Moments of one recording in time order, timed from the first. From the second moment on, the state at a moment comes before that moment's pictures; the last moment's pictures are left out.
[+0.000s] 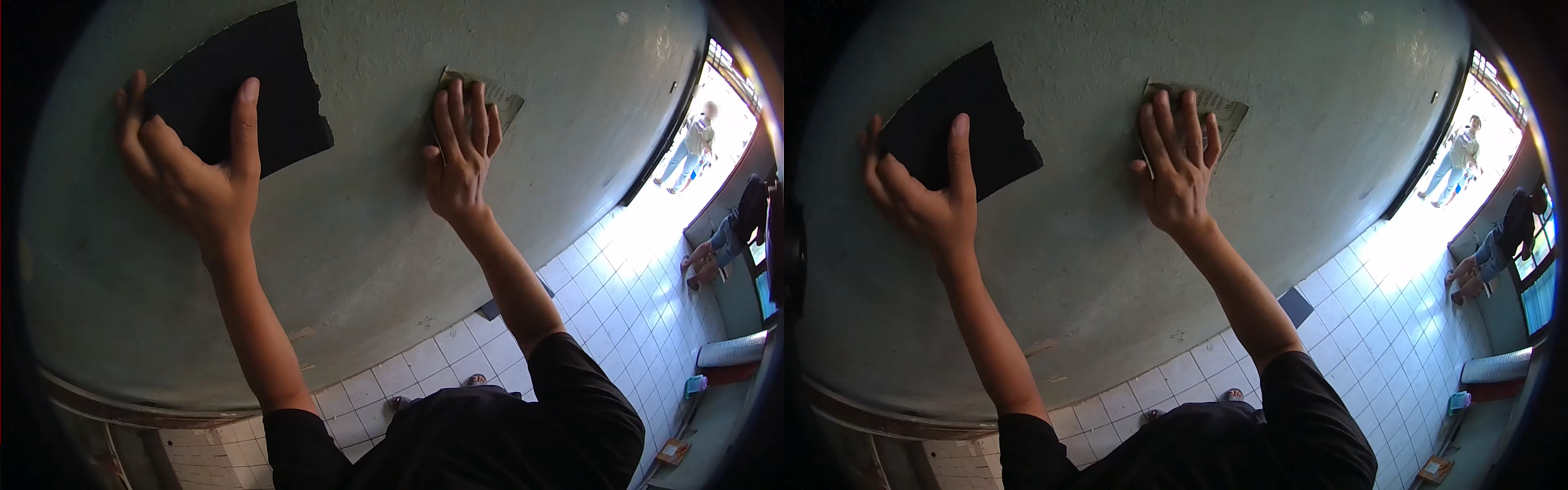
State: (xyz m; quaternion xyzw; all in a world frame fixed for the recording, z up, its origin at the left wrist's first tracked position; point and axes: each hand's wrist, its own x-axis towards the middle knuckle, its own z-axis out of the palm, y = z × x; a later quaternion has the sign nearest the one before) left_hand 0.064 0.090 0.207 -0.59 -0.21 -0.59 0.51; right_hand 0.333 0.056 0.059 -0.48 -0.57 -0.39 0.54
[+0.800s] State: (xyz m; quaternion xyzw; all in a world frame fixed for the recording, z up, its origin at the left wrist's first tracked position) left_hand 0.068 0.083 0.207 -0.59 -0.23 -0.59 0.49; right_hand 0.309 0.059 0.044 -0.41 -0.60 -0.41 0.56
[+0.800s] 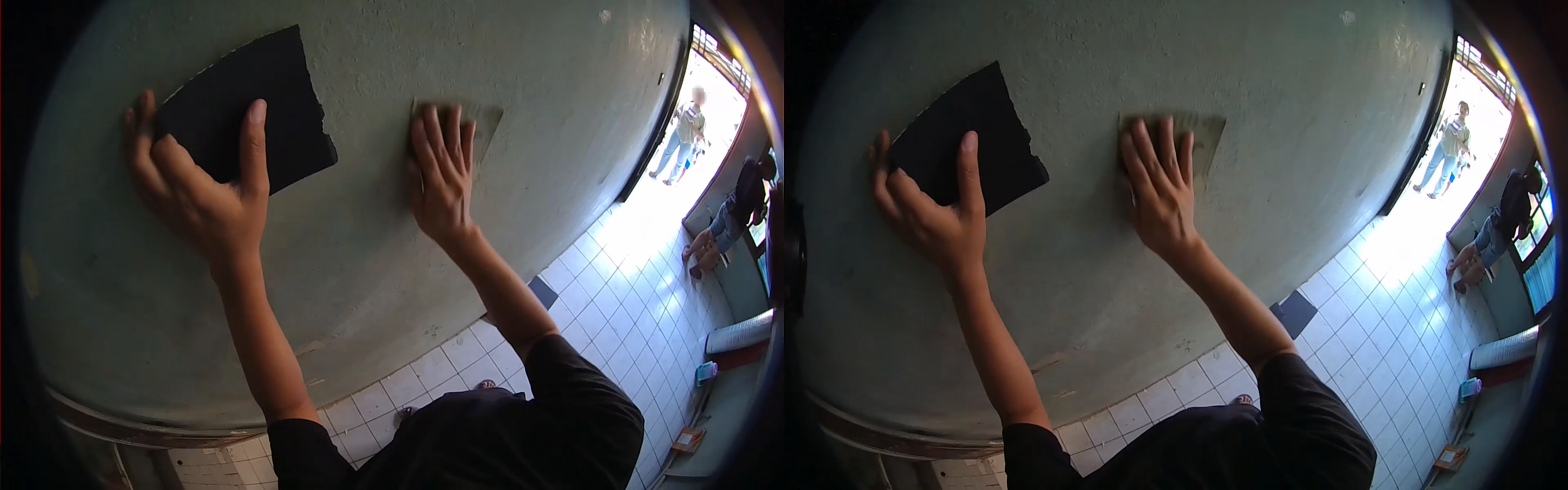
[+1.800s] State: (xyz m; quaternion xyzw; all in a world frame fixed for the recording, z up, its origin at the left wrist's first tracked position) left_hand 0.065 0.093 0.207 -0.60 -0.20 -0.59 0.50; right_hand 0.288 0.049 0.004 -0.45 -0.61 -0.35 0.54
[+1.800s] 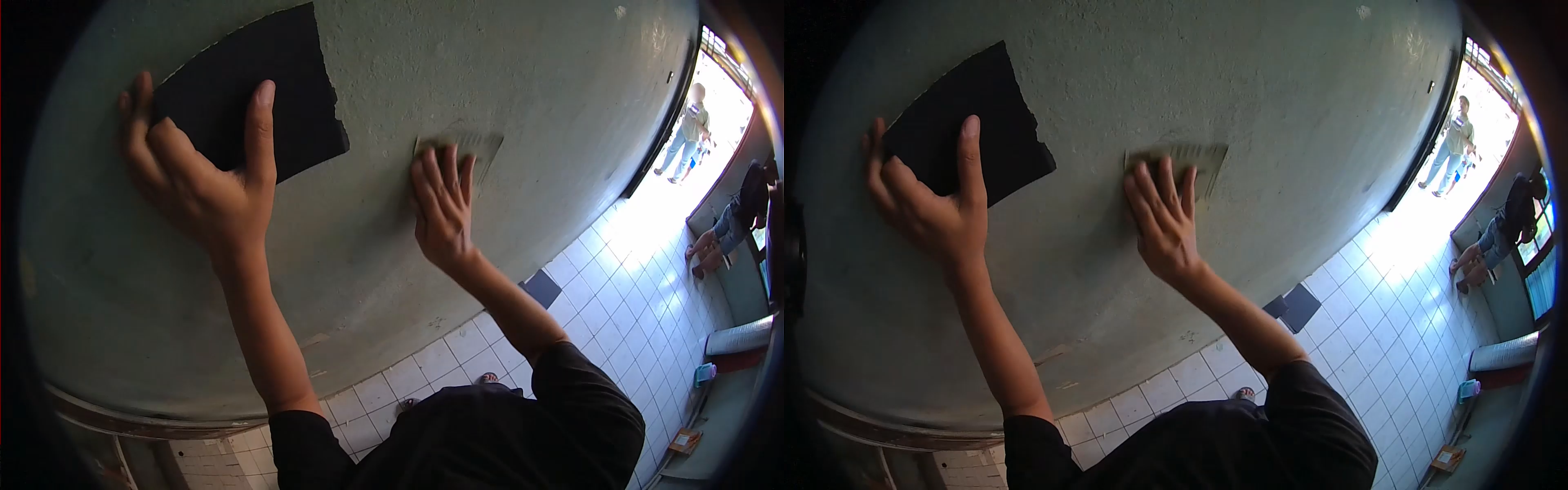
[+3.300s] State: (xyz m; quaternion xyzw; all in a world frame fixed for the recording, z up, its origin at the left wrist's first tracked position) left_hand 0.065 0.076 0.173 -0.67 -0.13 -0.68 0.28; right_hand 0.291 -0.085 -0.055 -0.52 -0.53 -0.05 0.66
